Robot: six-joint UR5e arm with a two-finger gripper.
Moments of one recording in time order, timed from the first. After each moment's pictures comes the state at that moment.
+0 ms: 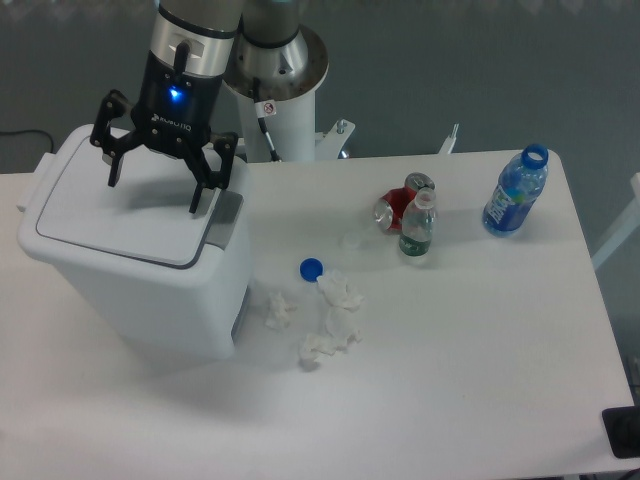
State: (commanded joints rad) arm 2.28 -1.52 -1.71 -1.12 1.10 0.31
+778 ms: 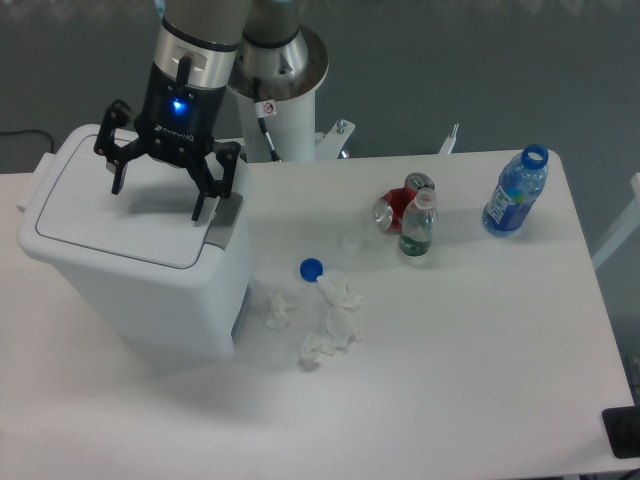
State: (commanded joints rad) arm 2.28 -1.53 -1.70 -1.12 1.10 0.33
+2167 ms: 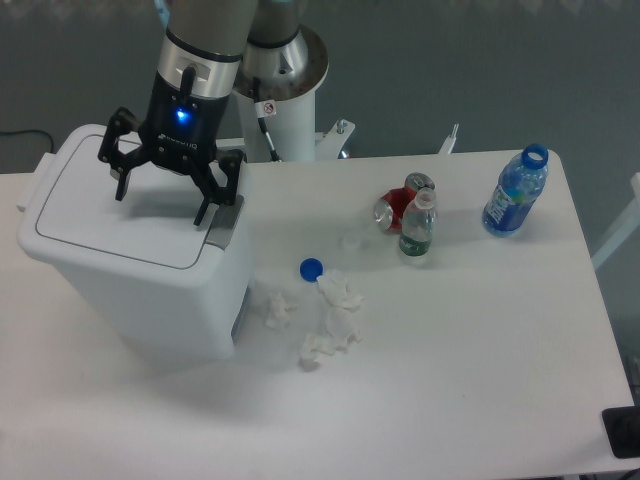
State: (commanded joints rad) arm 2.28 -1.54 -1.70 -1.12 1.10 0.34
